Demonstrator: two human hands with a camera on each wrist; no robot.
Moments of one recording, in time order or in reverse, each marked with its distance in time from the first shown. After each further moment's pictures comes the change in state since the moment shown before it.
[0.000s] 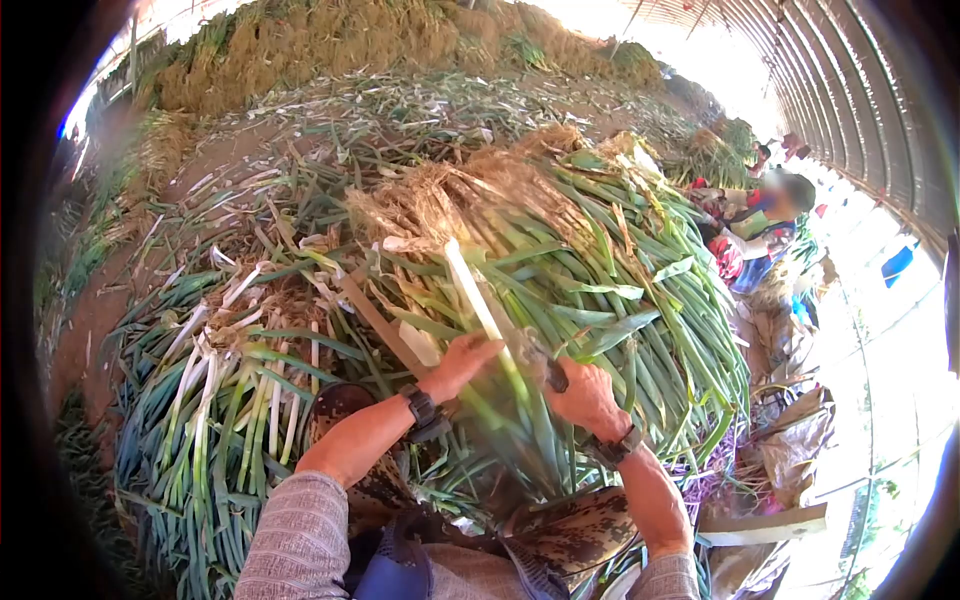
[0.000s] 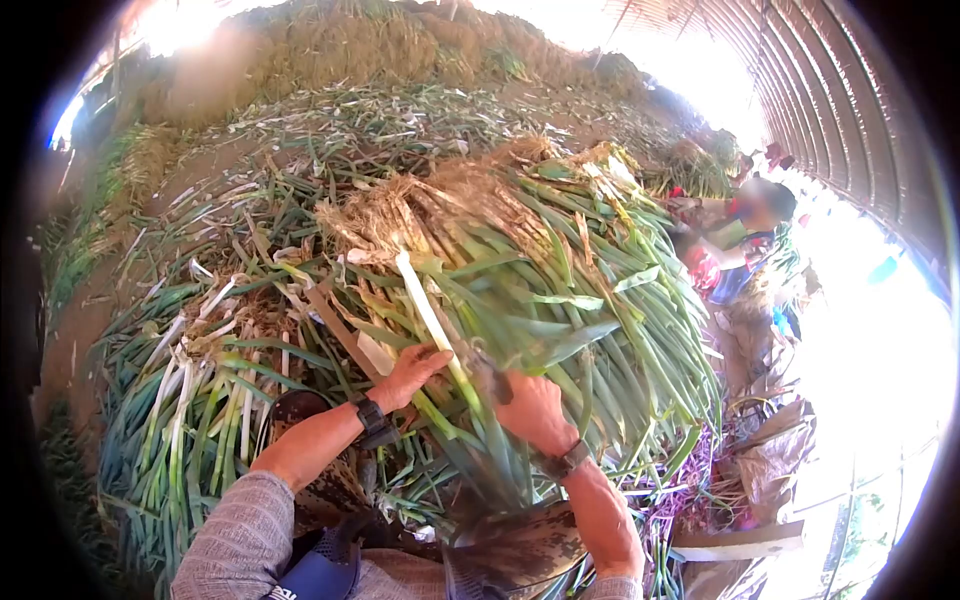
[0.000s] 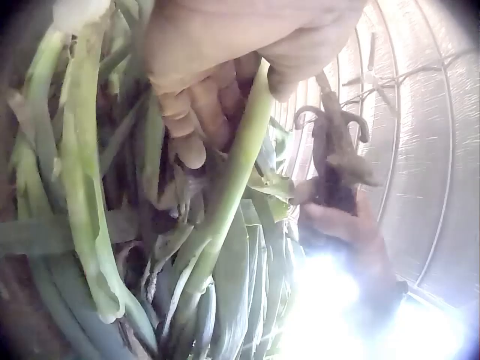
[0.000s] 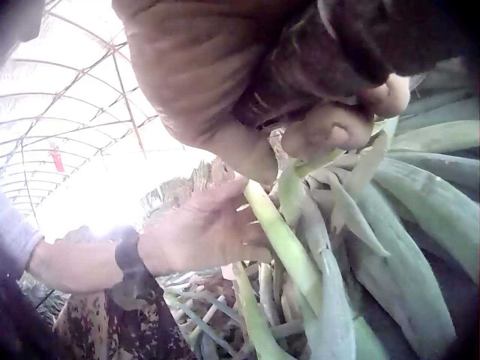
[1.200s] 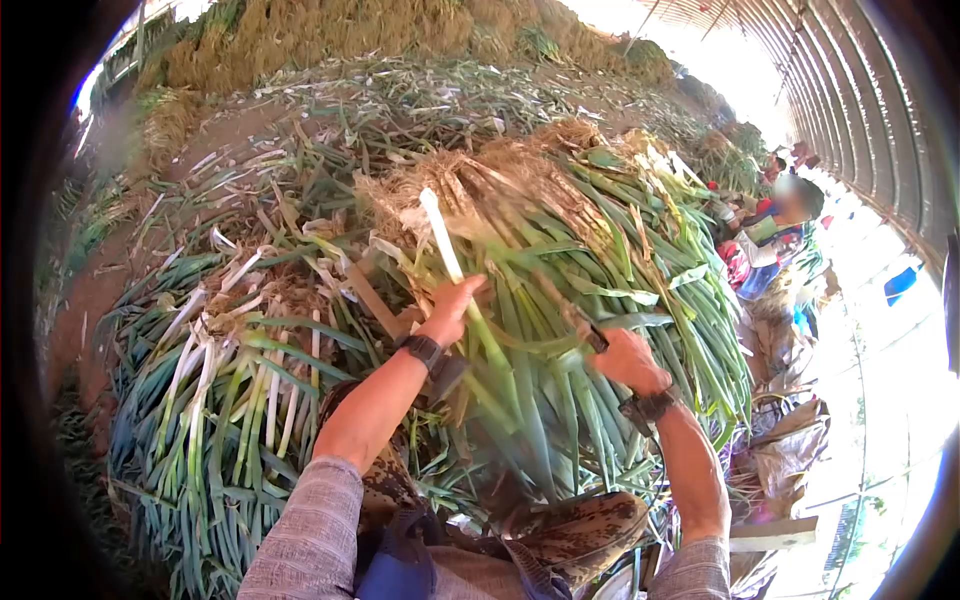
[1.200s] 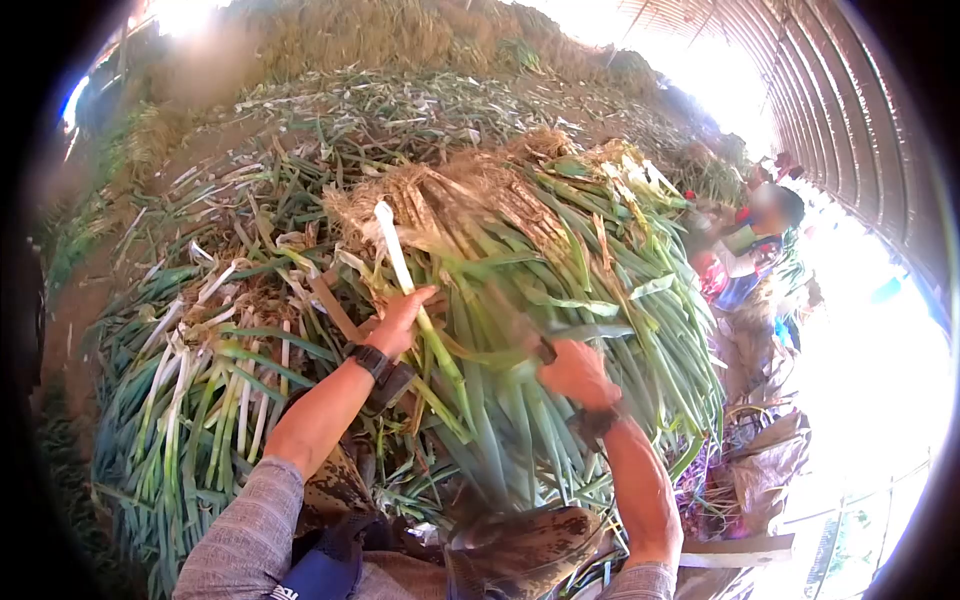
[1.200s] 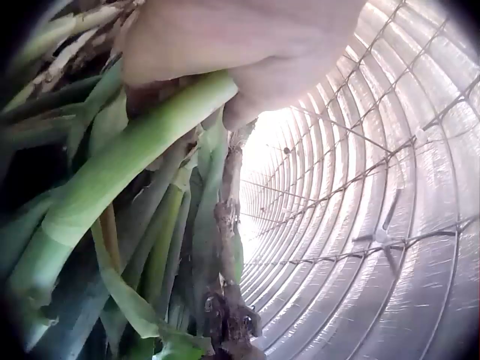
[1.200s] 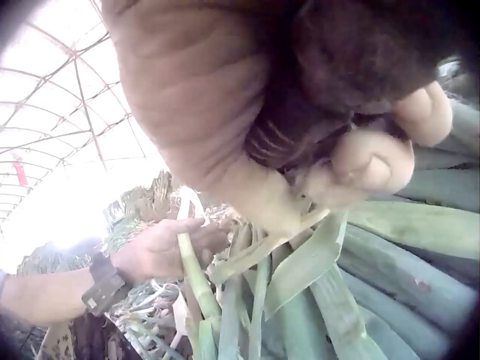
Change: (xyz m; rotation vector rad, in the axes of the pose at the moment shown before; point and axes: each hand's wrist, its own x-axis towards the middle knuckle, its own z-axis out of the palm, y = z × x) left_hand 0.077 0.030 -0.050 -0.390 0.389 -0.052; right_hand 0.064 0.033 -0.042 -0.129 -0.269 0.223
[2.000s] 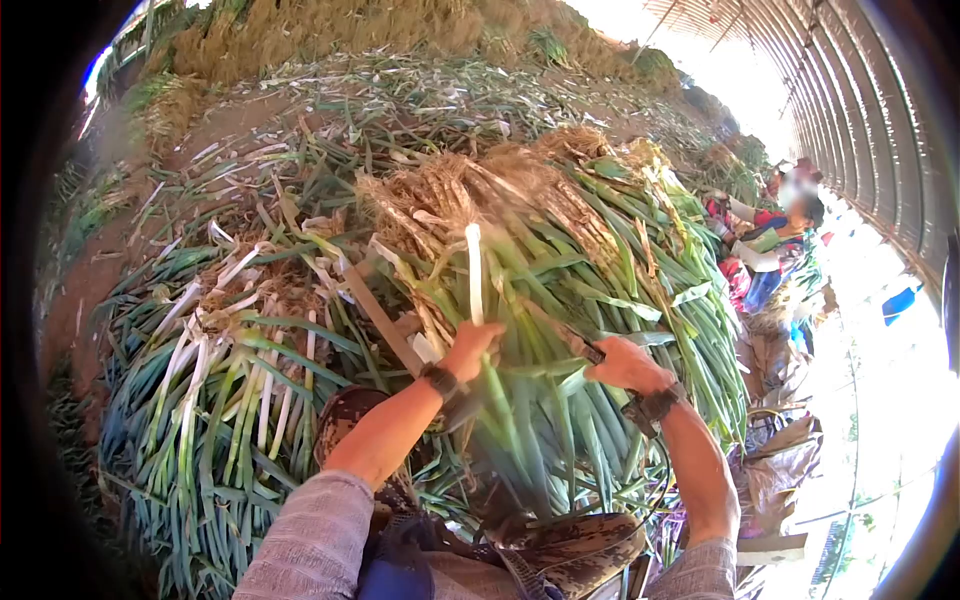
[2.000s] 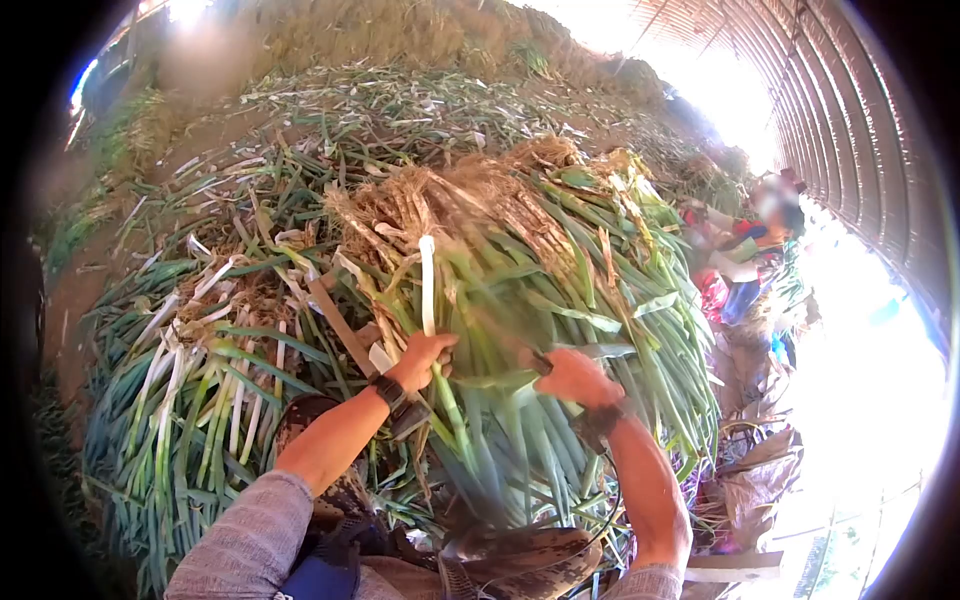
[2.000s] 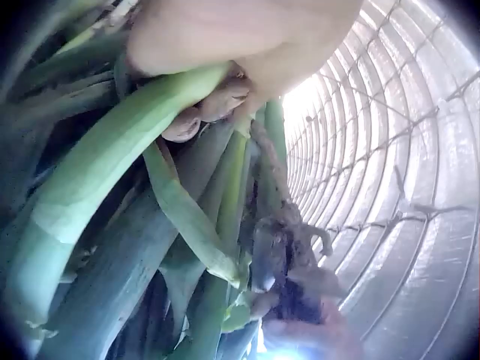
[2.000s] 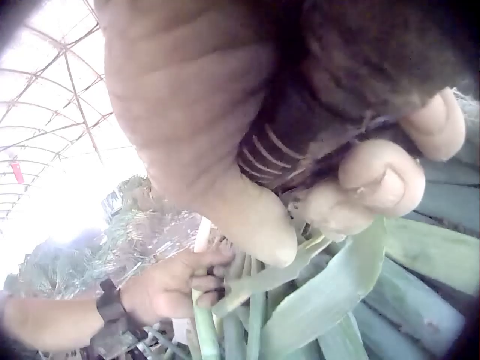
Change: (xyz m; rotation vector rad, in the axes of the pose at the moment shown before) left_hand -0.025 -0.044 0.012 0.060 -0.054 -0.163; right_hand 0.021 0.000 -0.014 -0.015 -0.199 -0.062
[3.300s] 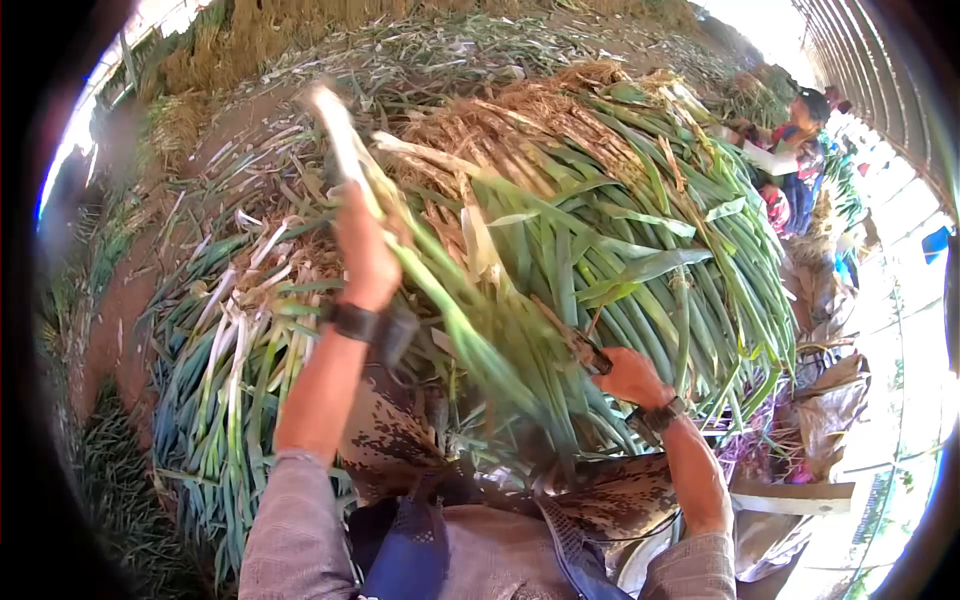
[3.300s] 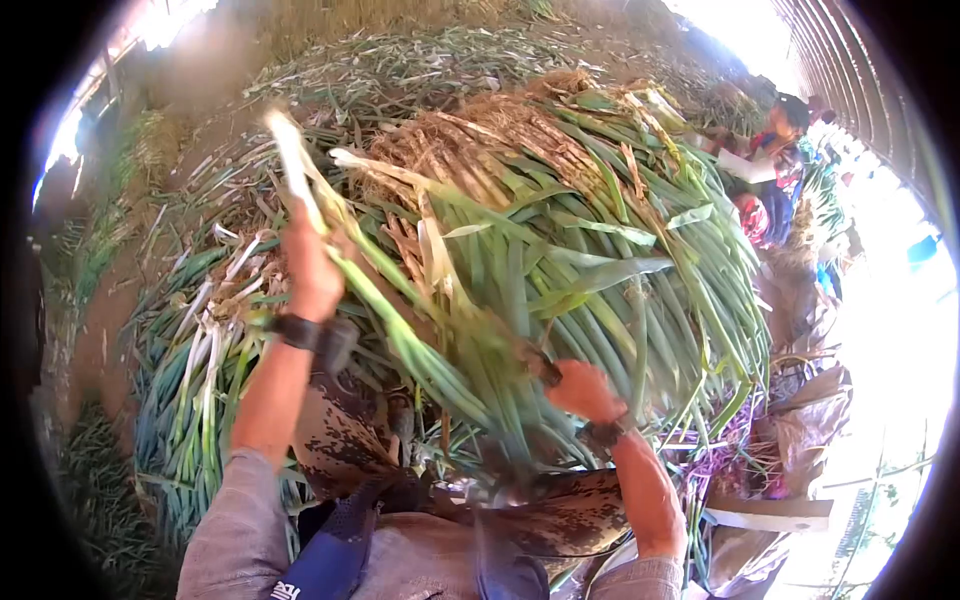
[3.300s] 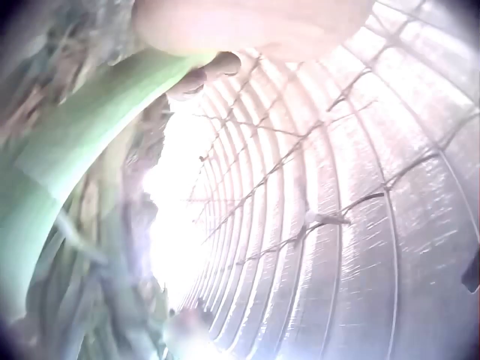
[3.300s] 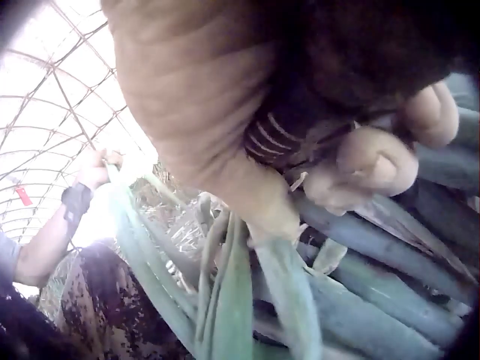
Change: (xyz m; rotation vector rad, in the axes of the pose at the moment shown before) left_hand -0.128 0.151 -0.037 -0.031 0.277 0.758; right_hand -0.071 0.006 0.141 0.205 0.012 0.073
